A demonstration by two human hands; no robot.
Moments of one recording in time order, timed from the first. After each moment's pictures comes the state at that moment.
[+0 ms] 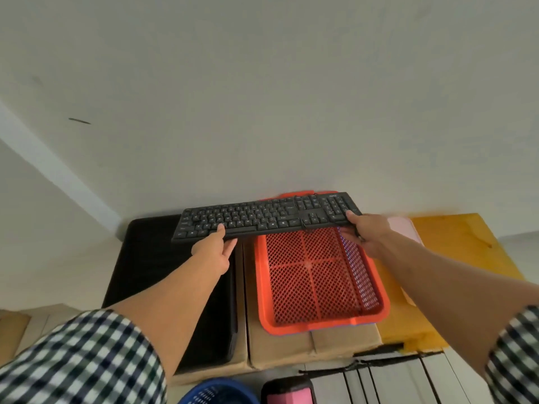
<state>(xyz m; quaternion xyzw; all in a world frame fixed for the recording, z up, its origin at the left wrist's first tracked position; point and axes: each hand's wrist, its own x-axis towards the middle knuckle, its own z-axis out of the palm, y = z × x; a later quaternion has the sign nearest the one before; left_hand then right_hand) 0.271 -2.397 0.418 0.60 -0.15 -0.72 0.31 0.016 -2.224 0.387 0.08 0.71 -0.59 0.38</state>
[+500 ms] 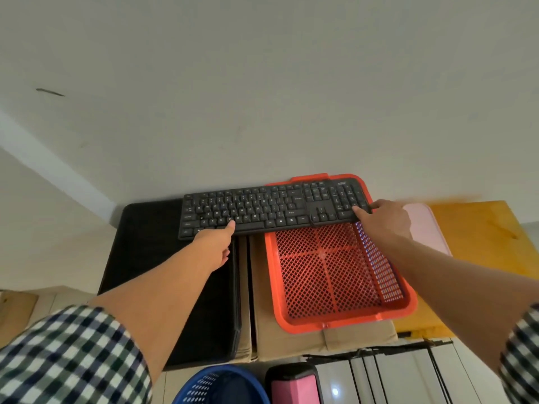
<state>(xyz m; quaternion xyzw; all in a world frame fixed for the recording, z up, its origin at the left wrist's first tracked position) 0.264 -2.427 0.380 0.74 -0.41 -0.54 0.06 0.007 -2.228 0.351 -0.15 0.96 -0.22 0.11</state>
